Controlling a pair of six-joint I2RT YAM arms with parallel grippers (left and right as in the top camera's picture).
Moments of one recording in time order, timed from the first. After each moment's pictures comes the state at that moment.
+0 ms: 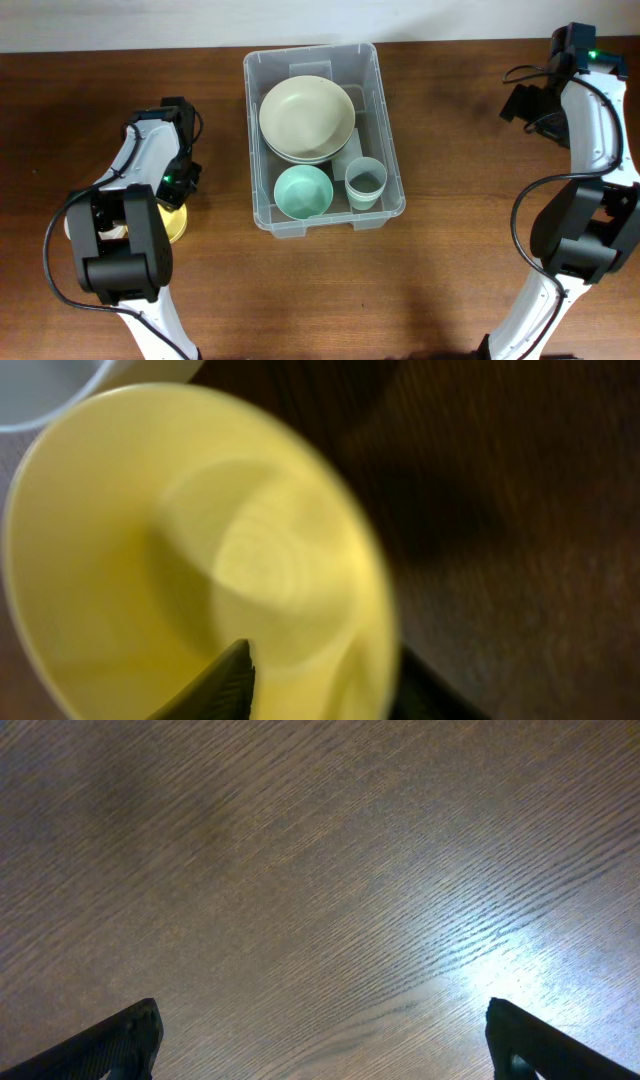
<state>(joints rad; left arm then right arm) 0.04 2.09 1.53 -1.13 -0.31 -1.15 -0.27 2.16 2.01 -1.19 0.16 0.34</state>
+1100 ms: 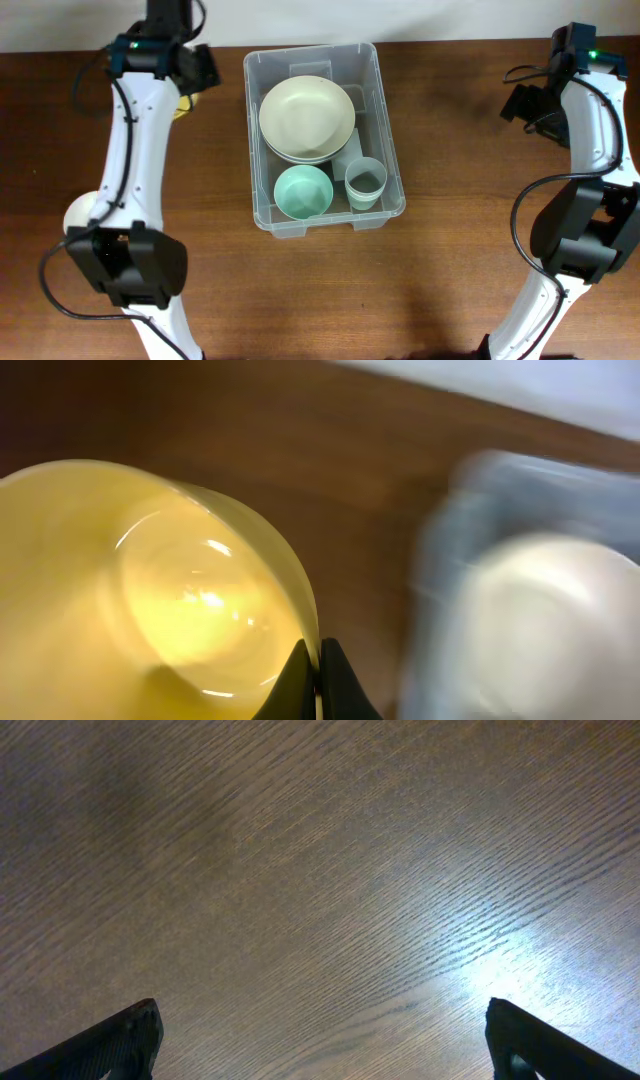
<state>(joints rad) -0.11 2.05 2.20 -1.14 -0.12 -0.25 -0.27 2.16 2.01 -1.19 0.16 0.34</state>
